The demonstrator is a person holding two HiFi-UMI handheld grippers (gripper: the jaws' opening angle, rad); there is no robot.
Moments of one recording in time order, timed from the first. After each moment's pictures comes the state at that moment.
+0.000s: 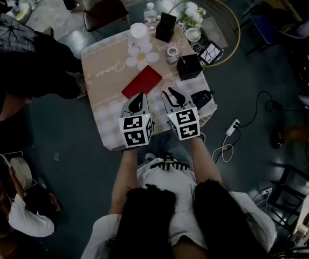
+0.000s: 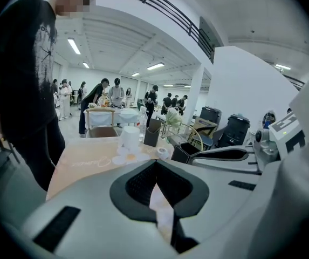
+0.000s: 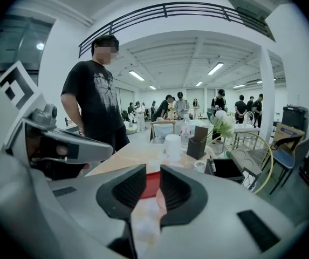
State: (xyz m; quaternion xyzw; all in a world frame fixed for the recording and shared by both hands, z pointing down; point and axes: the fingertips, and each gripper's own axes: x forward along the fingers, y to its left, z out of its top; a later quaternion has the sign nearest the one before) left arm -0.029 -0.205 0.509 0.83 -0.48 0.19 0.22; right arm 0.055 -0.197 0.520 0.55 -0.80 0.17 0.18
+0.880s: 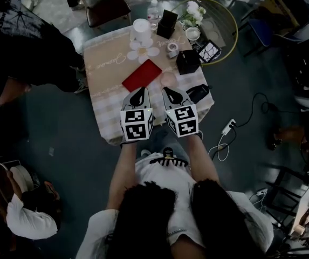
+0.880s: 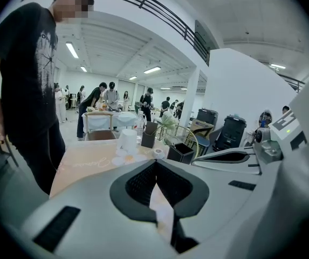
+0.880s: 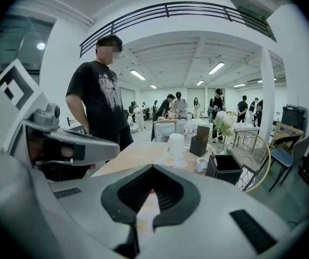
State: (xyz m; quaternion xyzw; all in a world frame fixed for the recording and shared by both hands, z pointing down) left arm -0.033 -0.178 0.493 0.84 -0.47 0.18 0.20; right arm 0.038 -0.164 0.508 0.55 -0.79 0.17 0.19
